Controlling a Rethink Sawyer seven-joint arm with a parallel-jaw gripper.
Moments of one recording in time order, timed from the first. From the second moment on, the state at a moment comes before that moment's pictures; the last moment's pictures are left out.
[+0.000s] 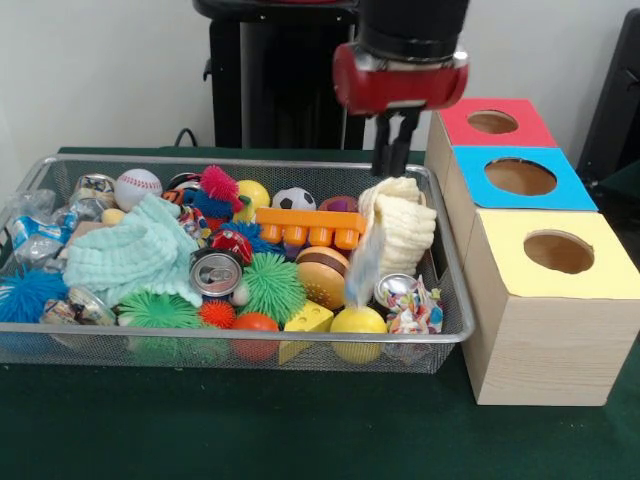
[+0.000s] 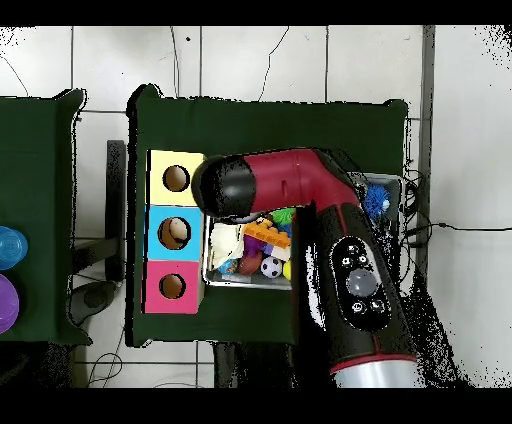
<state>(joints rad) -0.31 -0.75 0.31 1.48 -0.36 0.90 1.57</state>
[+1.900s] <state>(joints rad) -0.27 -0.72 0.29 1.45 -0.32 0.89 1.57</state>
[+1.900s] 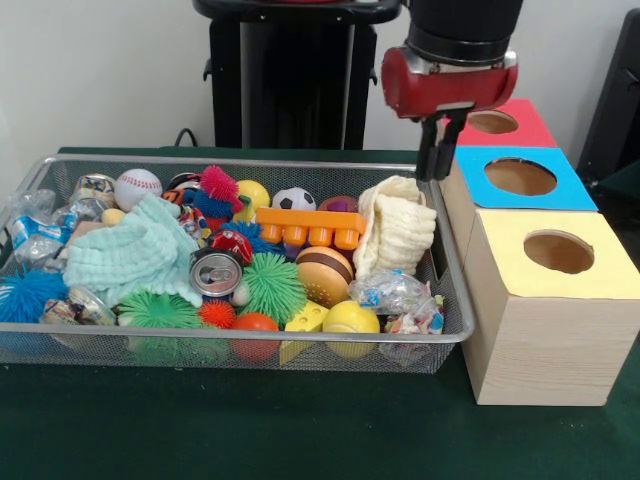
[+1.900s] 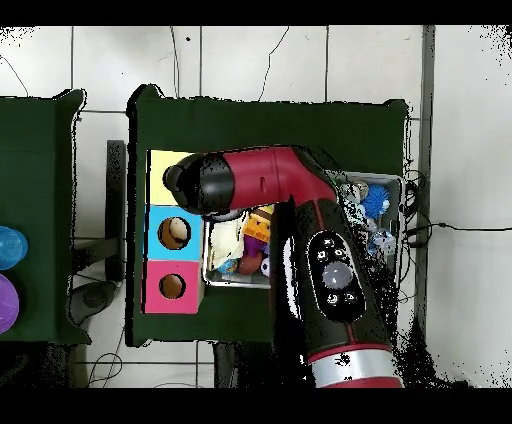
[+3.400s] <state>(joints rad) -0.49 -0.53 0.51 1.33 -0.42 0.84 1.50</state>
